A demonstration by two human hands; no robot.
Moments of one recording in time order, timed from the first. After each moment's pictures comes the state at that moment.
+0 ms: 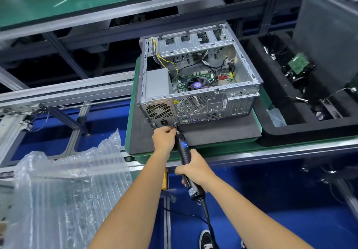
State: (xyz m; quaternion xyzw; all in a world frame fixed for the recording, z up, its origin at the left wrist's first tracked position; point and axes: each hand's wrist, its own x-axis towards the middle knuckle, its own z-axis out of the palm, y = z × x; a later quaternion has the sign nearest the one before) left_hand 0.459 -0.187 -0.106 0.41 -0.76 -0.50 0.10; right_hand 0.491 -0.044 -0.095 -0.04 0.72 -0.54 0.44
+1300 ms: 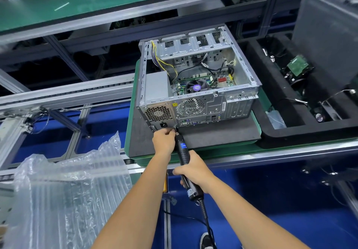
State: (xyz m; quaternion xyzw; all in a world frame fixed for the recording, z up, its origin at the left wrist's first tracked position) left_hand 0.455 -0.185 -0.109 0.42 -0.75 -0.50 0.12; right_hand 0.486 -0.047 -0.096 -0.04 0.70 -0.55 0.45
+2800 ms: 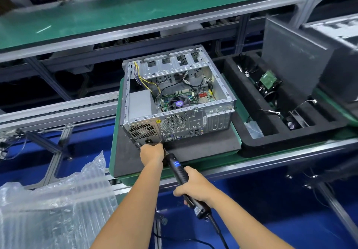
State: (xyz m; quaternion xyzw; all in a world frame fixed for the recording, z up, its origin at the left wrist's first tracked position) left_hand 0.433 -0.178 -0.096 0.55 -0.68 -0.48 0.08; right_hand 0.478 -0.002 -0.080 -0.08 0.71 -0.51 0.47
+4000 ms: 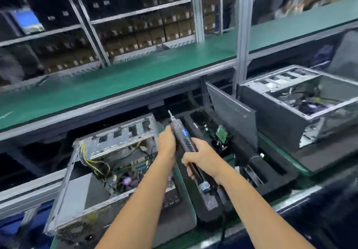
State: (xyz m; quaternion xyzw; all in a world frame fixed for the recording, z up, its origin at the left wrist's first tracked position) left_hand 0.211 0.025 0.071 0.24 -0.63 -0.74 0.11; right_hand 0.256 0.155 0.071 -0.15 0.67 -0.69 0.23
